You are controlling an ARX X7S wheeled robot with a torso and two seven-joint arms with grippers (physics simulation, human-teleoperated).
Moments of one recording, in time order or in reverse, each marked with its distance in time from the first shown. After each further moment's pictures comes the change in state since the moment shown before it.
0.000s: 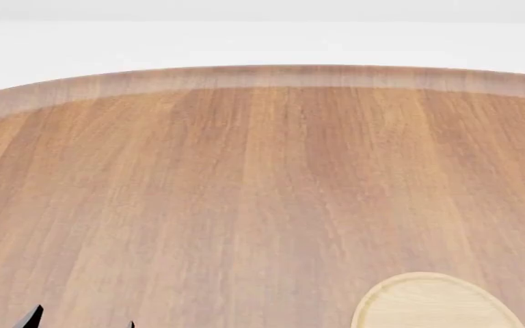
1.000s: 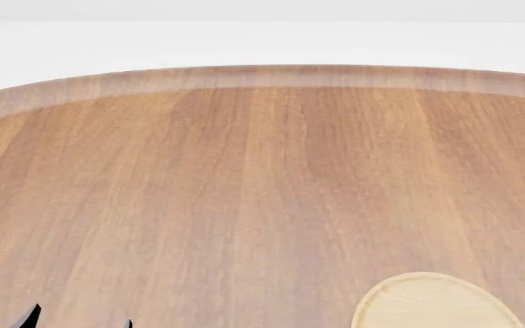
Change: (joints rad) left arm 0.004 0.011 -0.017 0.000 0.004 -0.003 0.012; right arm -0.026 -0.015 -0.018 0.082 -0.030 -0.039 -0.034
